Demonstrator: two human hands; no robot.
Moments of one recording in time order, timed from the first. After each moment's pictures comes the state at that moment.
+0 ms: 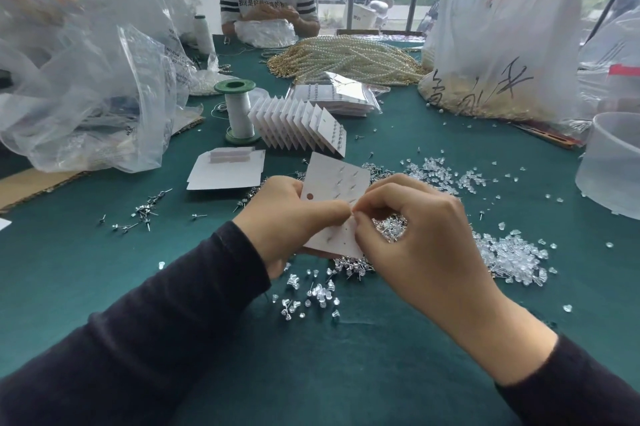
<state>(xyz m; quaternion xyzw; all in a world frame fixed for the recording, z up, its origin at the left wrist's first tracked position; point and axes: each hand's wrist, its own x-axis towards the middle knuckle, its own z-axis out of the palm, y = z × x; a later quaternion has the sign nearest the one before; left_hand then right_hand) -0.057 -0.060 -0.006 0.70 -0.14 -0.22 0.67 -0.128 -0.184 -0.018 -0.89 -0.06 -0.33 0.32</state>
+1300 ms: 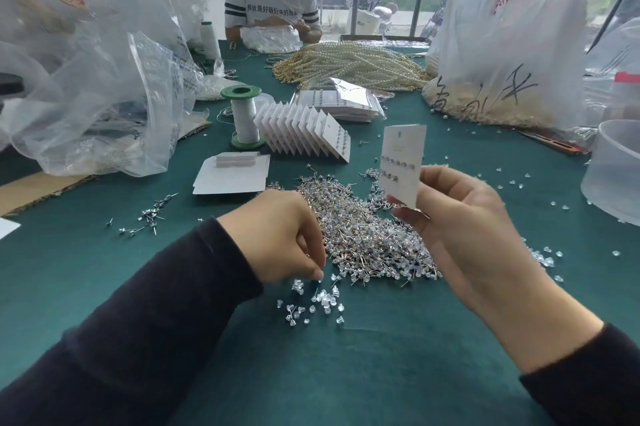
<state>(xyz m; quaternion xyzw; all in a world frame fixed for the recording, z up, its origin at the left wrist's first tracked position) -0.045 -0.035 0.001 0.90 -0.38 -0.11 0.19 -0.117 -0.205 -0.010 -0.62 0.11 -0.20 0.75</state>
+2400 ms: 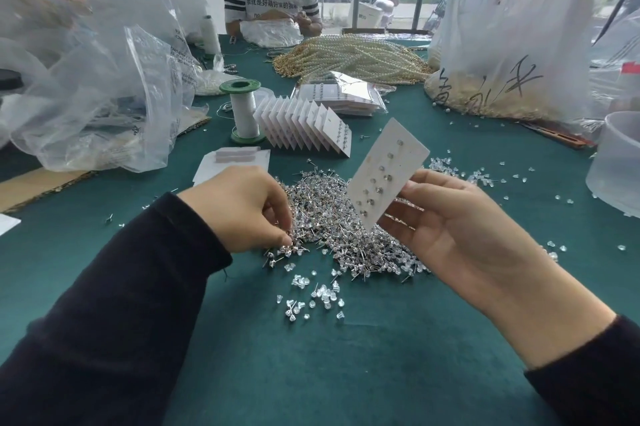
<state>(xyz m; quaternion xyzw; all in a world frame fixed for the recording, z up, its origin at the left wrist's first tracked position) -0.018 -0.015 0.005 0.93 -0.32 -0.08 0.16 -0.121 -0.209 -0.007 -0.52 0.08 -0.04 0.85</state>
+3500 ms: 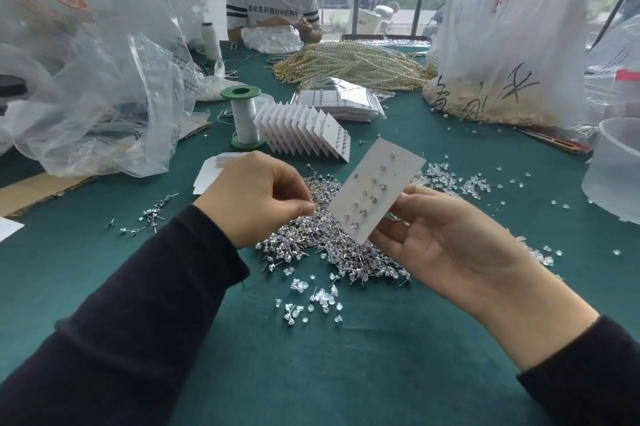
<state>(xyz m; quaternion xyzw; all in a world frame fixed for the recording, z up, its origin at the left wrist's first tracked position) -0.029 -0.029 0.008 0.88 -0.33 0.01 0.36 -0.123 -0.206 -0.004 -0.45 0.09 0.03 0.89</state>
